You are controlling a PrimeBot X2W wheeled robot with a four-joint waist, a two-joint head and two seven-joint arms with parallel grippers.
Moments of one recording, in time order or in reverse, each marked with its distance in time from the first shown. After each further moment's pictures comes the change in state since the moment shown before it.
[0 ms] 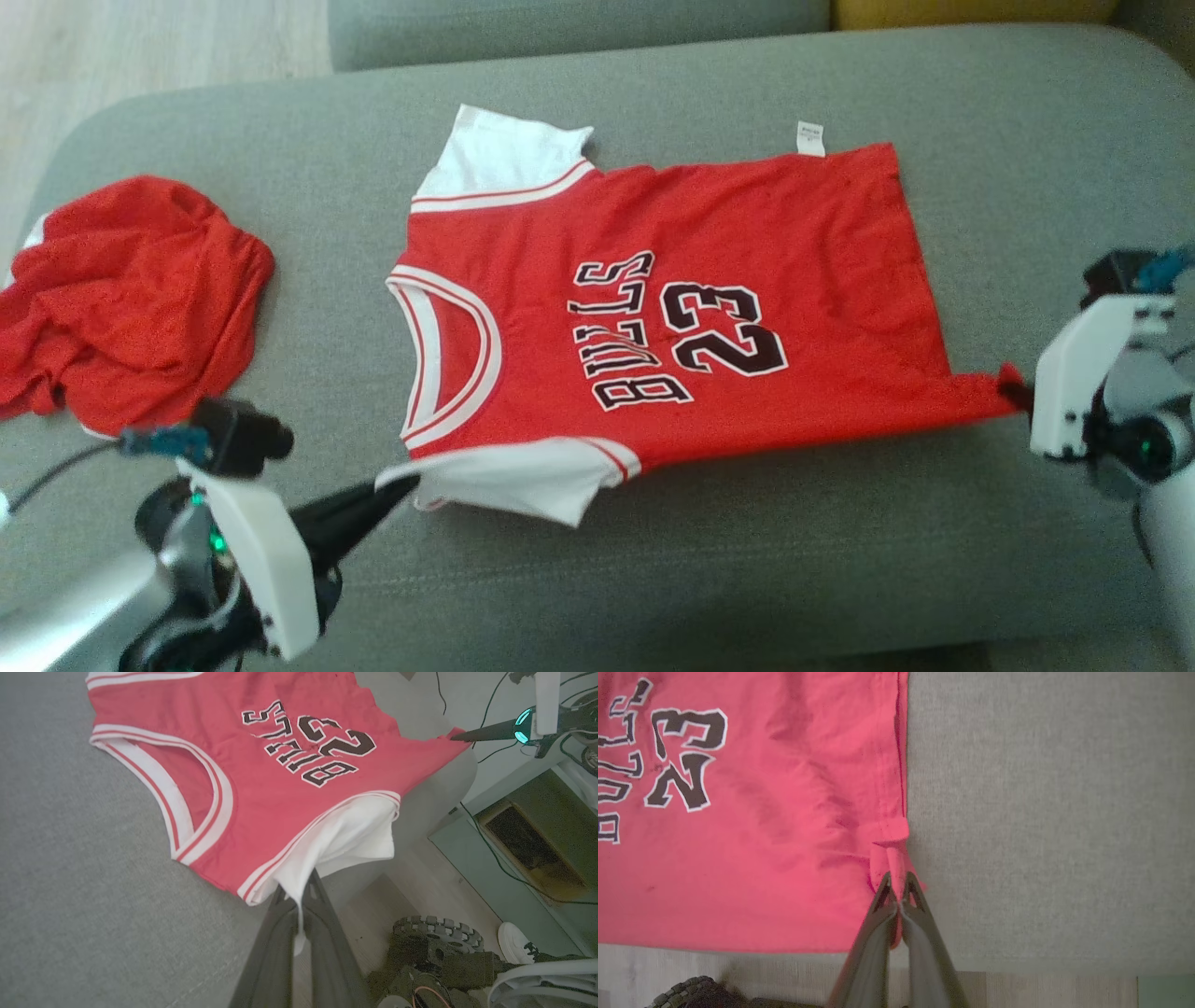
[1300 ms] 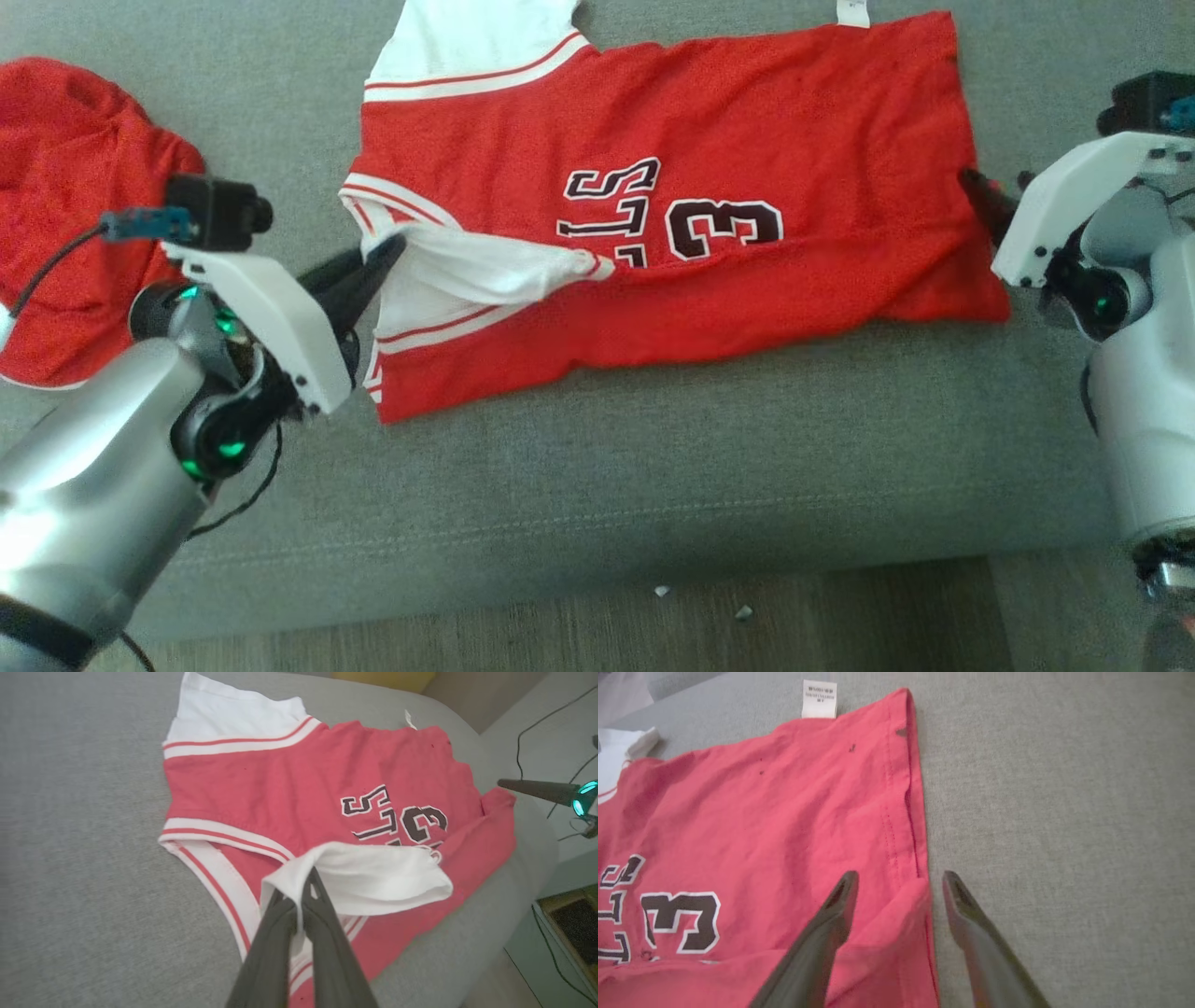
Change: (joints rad) left arm -0.351 -0.255 0.056 0.390 0.008 0.027 -0.024; right arm -0.342 0.141 -0.106 0.258 -0.167 0.000 -0.381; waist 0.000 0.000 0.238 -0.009
